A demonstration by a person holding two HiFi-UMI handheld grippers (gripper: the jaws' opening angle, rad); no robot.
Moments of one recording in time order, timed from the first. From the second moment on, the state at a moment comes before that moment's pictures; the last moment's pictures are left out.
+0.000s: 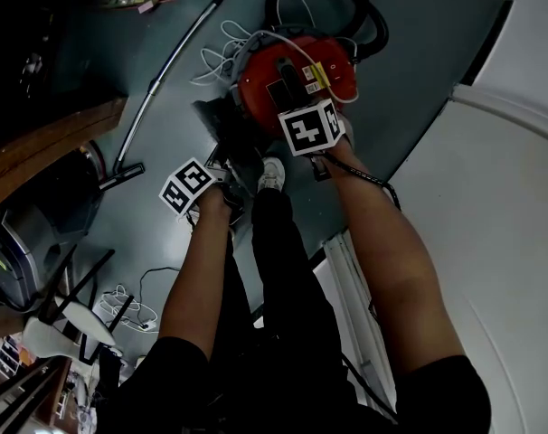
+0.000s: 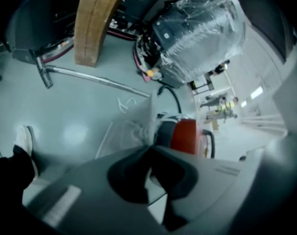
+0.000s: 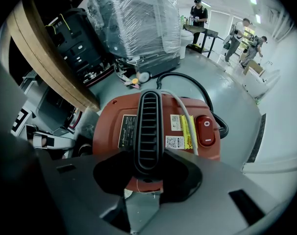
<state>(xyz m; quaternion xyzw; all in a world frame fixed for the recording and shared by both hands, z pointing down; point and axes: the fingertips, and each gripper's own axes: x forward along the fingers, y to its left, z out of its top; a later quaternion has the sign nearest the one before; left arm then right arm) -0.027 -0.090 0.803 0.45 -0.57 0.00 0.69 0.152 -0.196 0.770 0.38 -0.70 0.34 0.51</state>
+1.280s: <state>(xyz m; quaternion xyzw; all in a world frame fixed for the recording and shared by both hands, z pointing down) -0.001 -0.077 0.802 0.50 -0.53 0.02 0.68 0.152 -0.196 0.770 0.38 -0.70 0.34 0.50</state>
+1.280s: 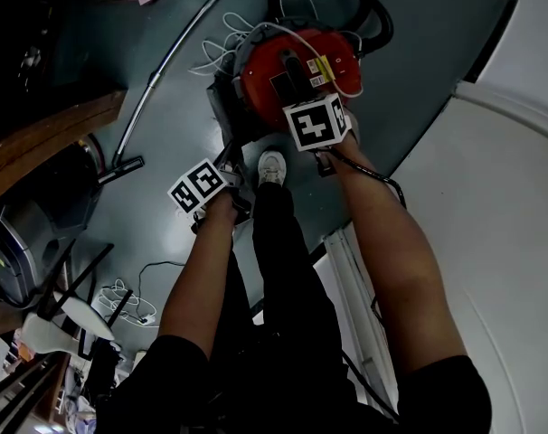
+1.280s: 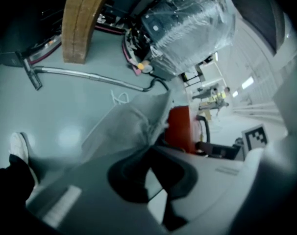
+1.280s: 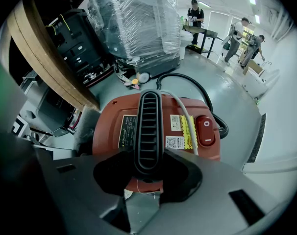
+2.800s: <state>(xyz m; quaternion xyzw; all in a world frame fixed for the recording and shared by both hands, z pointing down) 0.012 -0.094 0.804 0.52 -0.51 0.02 0.69 0.152 -0.196 0.769 0.39 -0.70 0.34 0.50</state>
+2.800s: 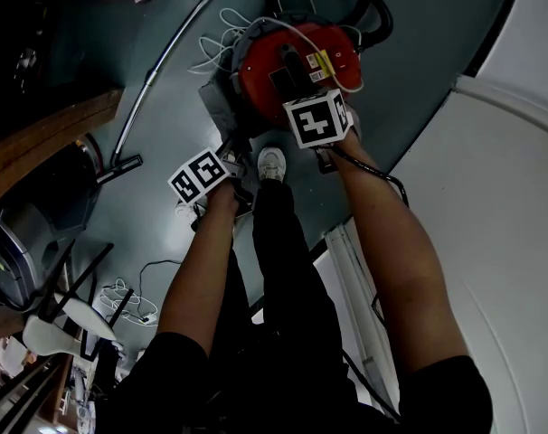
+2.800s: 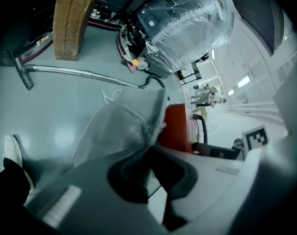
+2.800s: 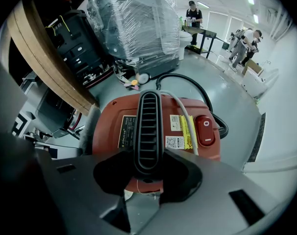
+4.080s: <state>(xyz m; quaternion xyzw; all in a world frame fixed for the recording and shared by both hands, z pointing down) -0.014 -0.083 0.796 0.56 -0.55 0.07 0.62 0.152 -0.197 0.770 0.39 -0.70 0.34 0.50</state>
